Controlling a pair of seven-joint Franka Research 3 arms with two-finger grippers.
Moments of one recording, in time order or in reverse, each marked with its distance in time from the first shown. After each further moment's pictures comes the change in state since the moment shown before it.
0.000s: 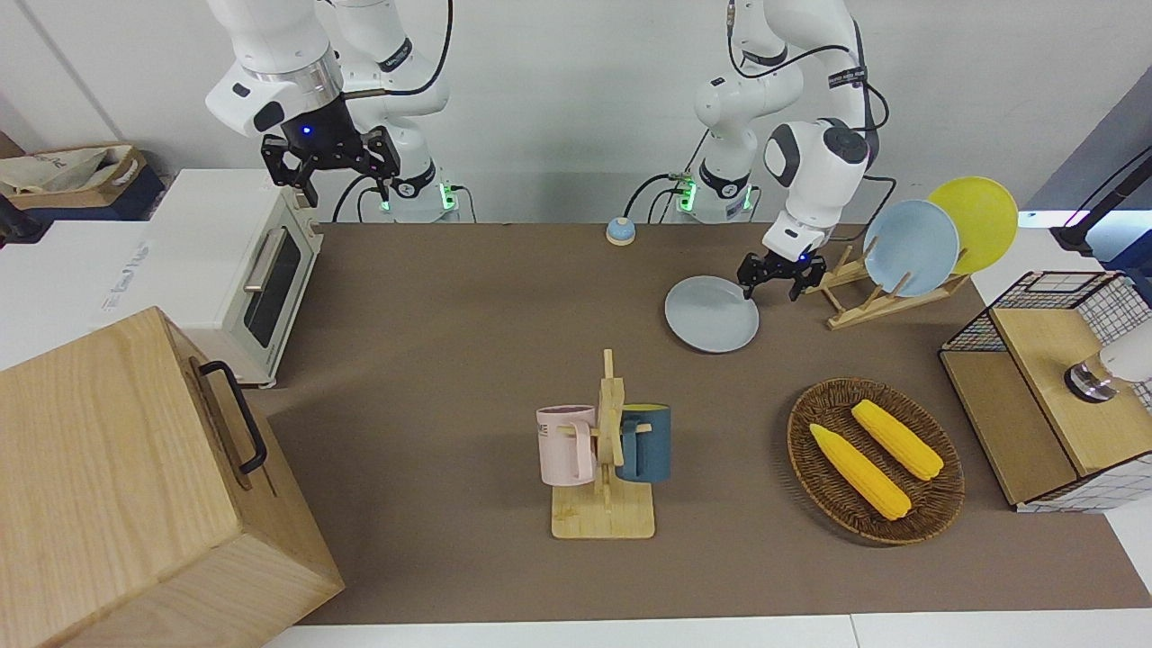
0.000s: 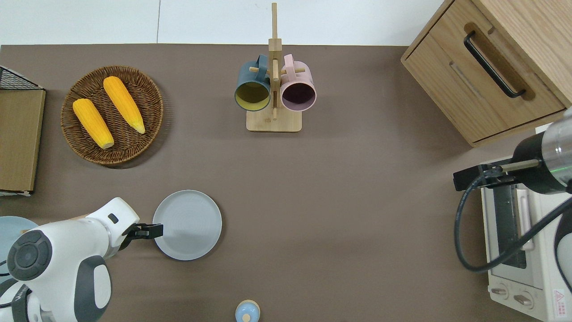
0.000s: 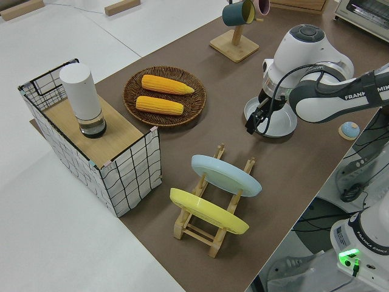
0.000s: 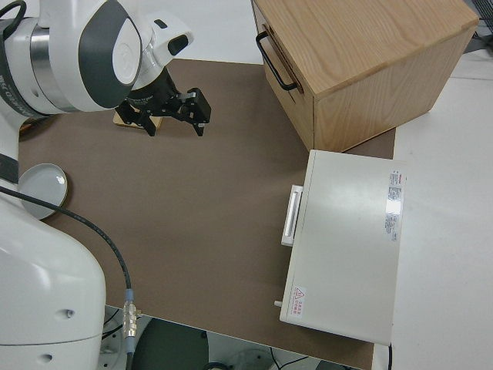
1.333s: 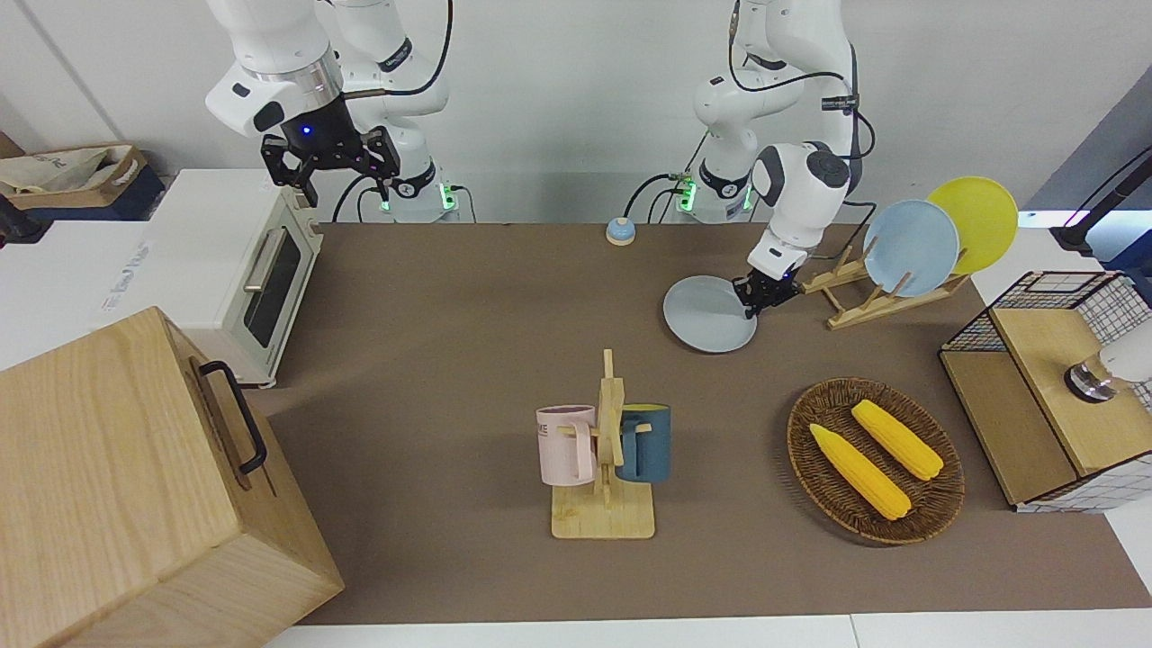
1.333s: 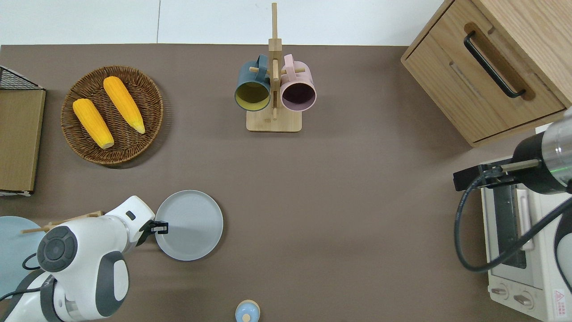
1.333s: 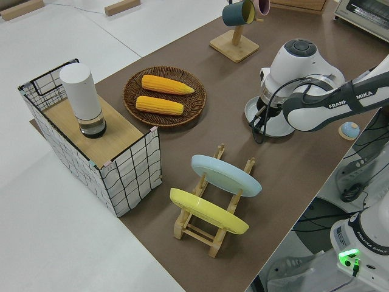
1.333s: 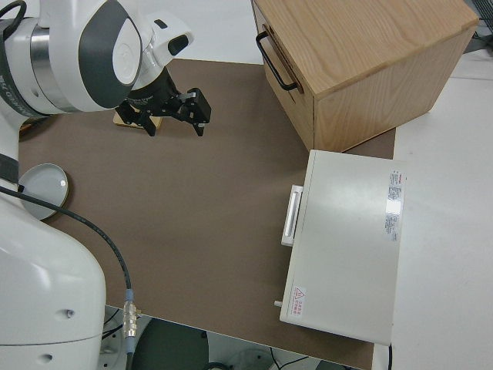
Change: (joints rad) left arm -0.045 0.107 -0.005 -0.013 -0.005 0.117 -0.054; right arm 0.000 0.000 0.000 0.000 0.000 0.000 0.000
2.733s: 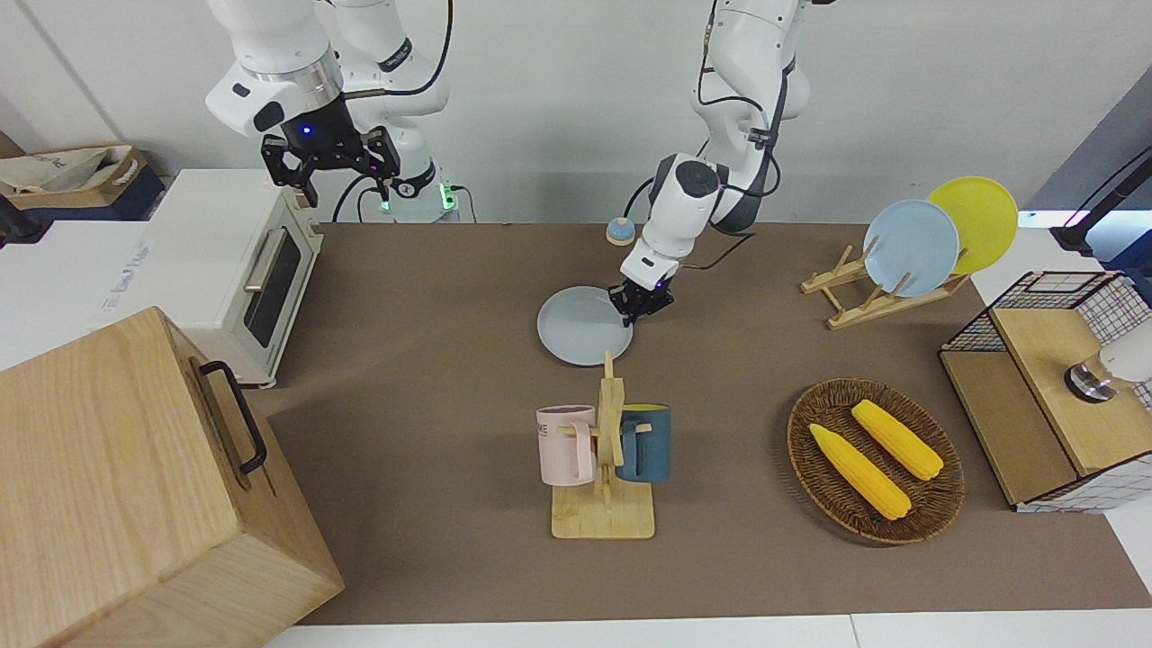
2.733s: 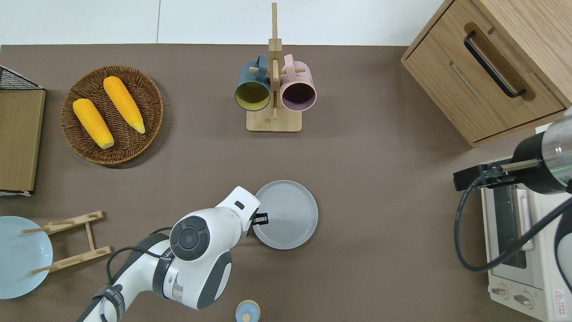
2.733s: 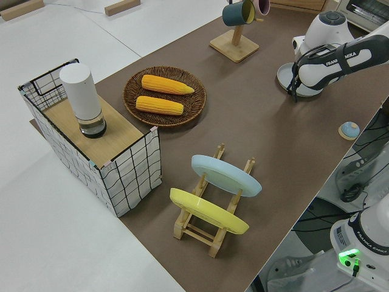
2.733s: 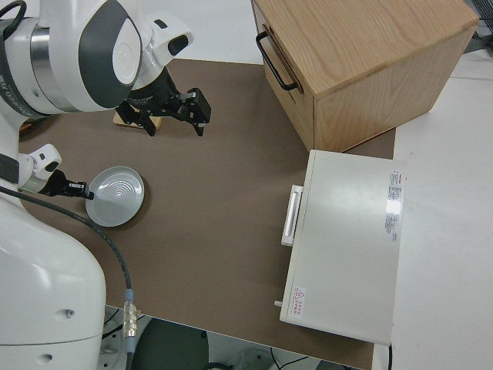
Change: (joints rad) left arm -0.462 0.240 -0.002 0.234 0.010 0.074 -0.575; right arm 0.000 0.000 0.000 0.000 0.000 0.000 0.000
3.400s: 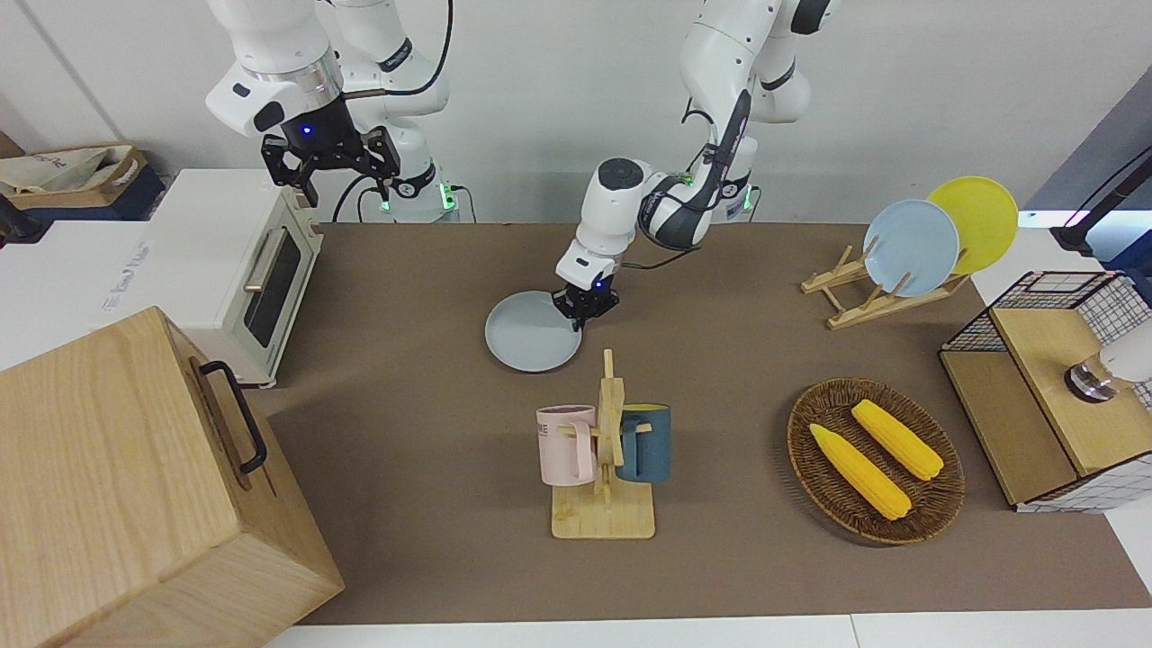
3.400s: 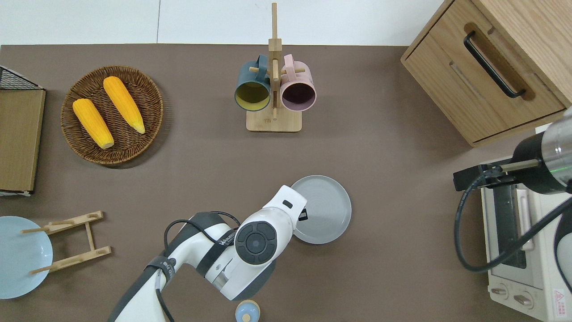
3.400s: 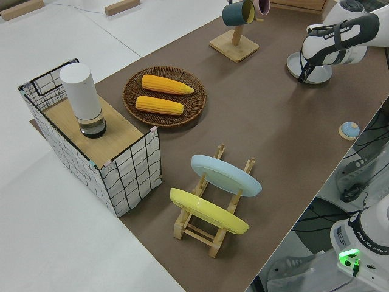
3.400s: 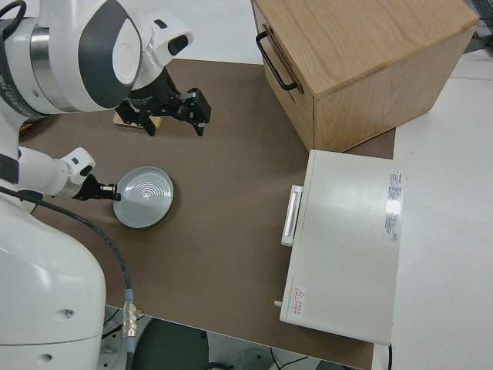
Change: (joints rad) left arm -0.144 0.158 0.000 0.191 0.331 -0.004 -0.456; right arm 0.000 0.000 0.000 0.000 0.000 0.000 0.000
